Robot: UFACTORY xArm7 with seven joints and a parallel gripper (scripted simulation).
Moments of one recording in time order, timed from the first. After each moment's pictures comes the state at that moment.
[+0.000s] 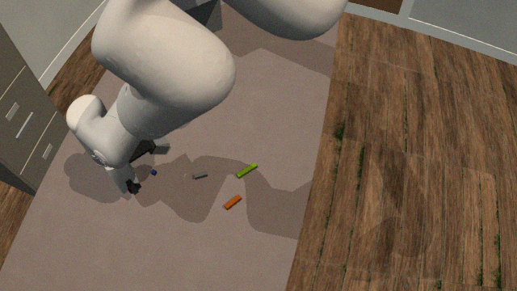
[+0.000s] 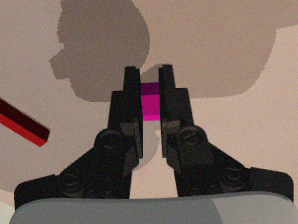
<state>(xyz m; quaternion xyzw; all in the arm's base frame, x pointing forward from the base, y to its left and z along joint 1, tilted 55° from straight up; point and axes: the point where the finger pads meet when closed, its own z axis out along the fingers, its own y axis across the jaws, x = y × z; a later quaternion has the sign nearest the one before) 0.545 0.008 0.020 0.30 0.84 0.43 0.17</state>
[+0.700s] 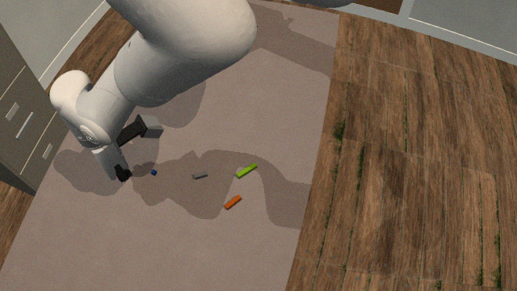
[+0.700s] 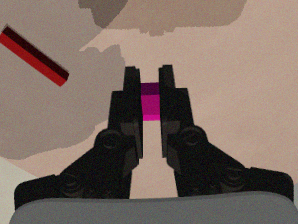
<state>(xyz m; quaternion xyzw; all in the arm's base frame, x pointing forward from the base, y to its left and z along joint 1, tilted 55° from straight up) 0.513 -0.032 0.055 0.30 0.84 0.43 0.17</state>
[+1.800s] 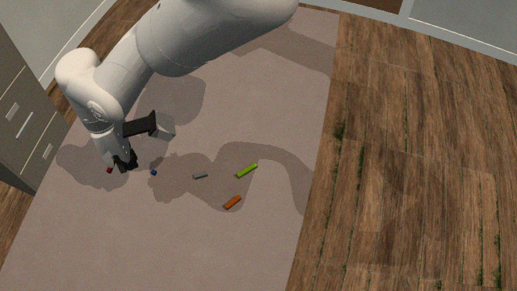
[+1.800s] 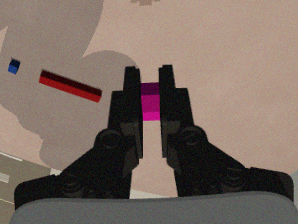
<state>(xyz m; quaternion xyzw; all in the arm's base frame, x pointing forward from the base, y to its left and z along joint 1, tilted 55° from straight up) 0.476 -0.032 0.084 0.45 0.76 0.46 0.09</state>
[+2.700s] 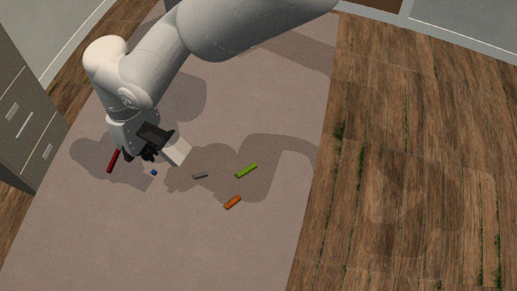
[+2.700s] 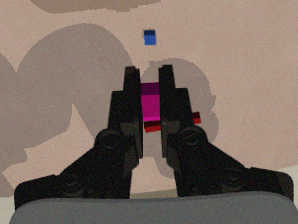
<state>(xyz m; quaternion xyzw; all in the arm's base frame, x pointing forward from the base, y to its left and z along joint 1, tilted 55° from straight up) 0.444 0.003 0.092 0.70 0.55 0.45 -0.08</state>
